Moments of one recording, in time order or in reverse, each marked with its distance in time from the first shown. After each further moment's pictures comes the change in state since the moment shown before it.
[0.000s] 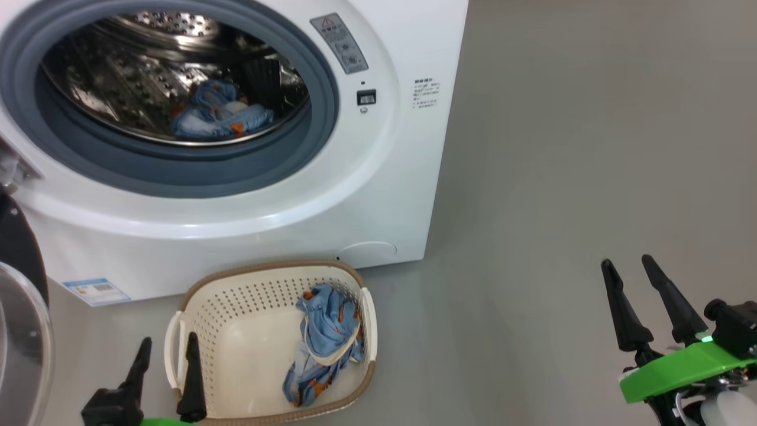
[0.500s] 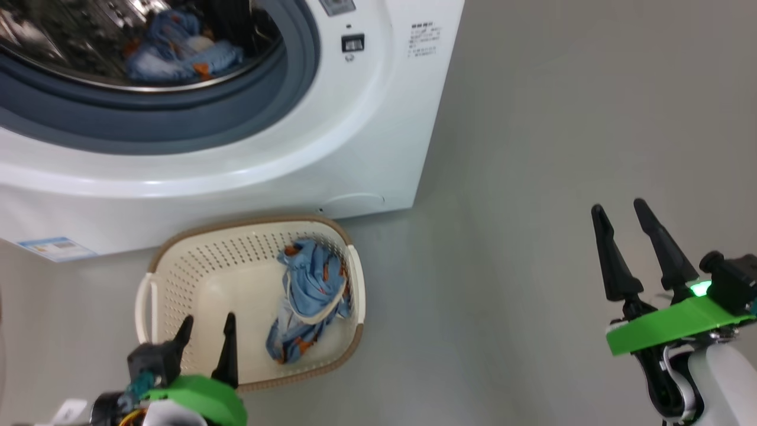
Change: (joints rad) left arm -0.200 -0.007 -0.081 0.313 -0.008 -0.028 0.000; right arm -0.126 0.038 -0.003 -0.027 -0.032 0.000 0.000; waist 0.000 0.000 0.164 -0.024
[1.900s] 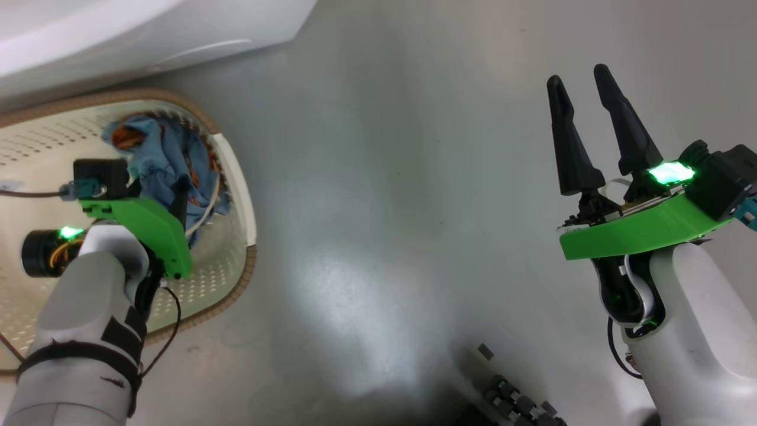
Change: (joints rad) left arm -0.693 0.132 -0.152 0.586 -0.063 -0.065 0.178; right arm -0.304 0.094 0.073 -0.048 0.006 0.000 0.000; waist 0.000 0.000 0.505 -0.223
